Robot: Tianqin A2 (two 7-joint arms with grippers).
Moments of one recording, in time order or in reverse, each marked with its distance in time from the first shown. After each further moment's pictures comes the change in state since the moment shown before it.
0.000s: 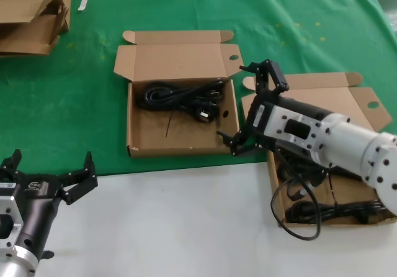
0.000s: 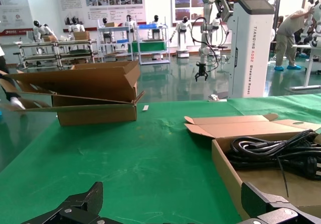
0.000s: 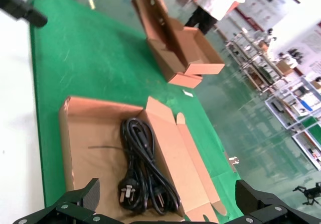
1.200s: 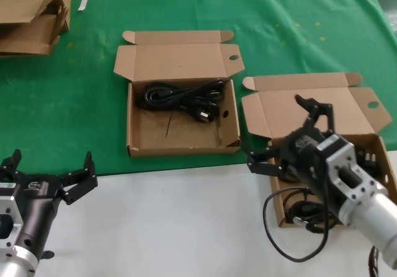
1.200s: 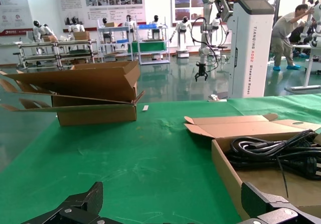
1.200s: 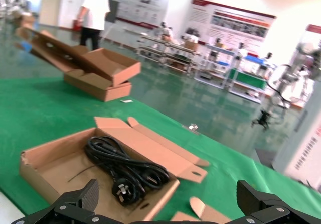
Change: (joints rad) left arm 0.000 0.000 0.000 0.000 0.000 0.000 0.000; right arm -0.370 -0.011 0.148 0.051 0.504 0.380 -0.070
